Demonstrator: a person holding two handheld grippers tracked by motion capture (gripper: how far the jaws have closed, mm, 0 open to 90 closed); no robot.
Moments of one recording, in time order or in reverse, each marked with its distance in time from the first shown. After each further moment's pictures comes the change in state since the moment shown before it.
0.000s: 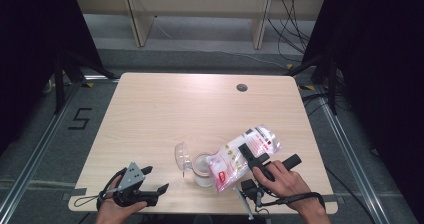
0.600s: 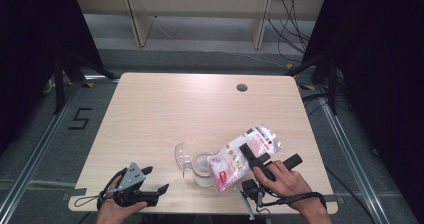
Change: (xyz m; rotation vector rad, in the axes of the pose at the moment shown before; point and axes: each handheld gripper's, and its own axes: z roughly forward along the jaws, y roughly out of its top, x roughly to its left) left arm 0.000 0.000 0.000 0.004 0.001 0.002; right arm 0.001 -0.002 -0.002 0.004 -0.001 0.004
